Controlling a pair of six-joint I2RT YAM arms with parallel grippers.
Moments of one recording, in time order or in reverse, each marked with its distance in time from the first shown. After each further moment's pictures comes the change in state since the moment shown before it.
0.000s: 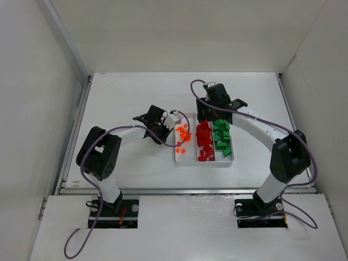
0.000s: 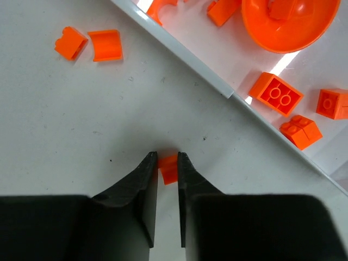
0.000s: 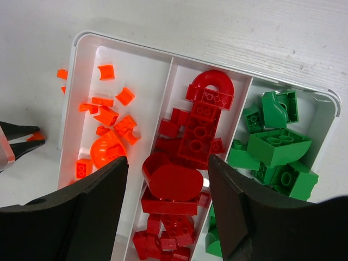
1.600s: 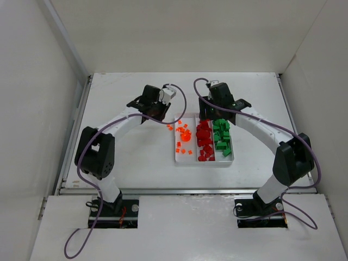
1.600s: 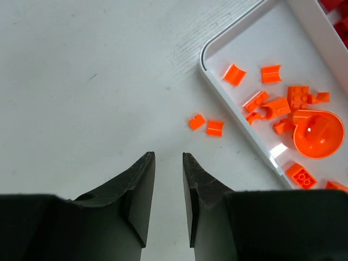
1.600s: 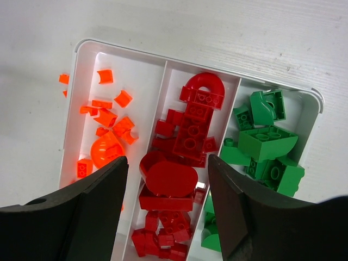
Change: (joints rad) left arm 0.039 -0.006 0.252 -0.020 -0.112 -0.135; right arm -0.014 -0.042 -0.012 0.000 0.011 0.001
